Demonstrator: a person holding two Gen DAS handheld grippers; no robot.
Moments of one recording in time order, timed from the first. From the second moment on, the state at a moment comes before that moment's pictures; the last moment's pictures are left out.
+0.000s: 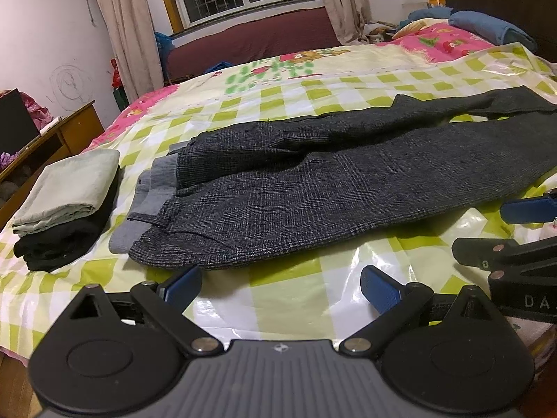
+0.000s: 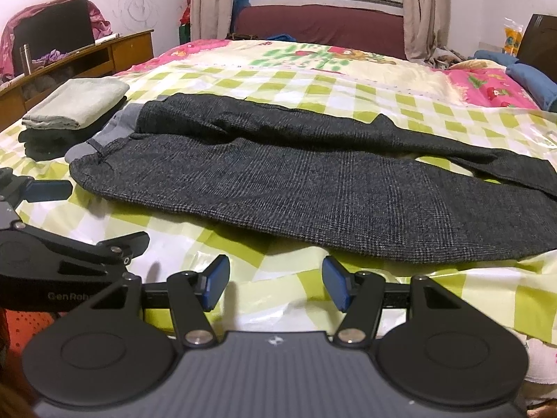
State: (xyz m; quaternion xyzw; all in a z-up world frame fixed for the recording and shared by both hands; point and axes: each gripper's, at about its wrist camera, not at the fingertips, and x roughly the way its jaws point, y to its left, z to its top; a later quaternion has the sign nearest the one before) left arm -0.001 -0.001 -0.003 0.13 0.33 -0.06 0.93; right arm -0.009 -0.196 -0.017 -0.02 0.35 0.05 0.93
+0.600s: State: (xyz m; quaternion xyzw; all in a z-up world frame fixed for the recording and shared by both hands) left arm -0.001 -0.003 -0.004 0.13 0.33 -0.07 0.93; right arm -0.007 -0.194 -0.018 -0.02 0.36 0.05 0.93
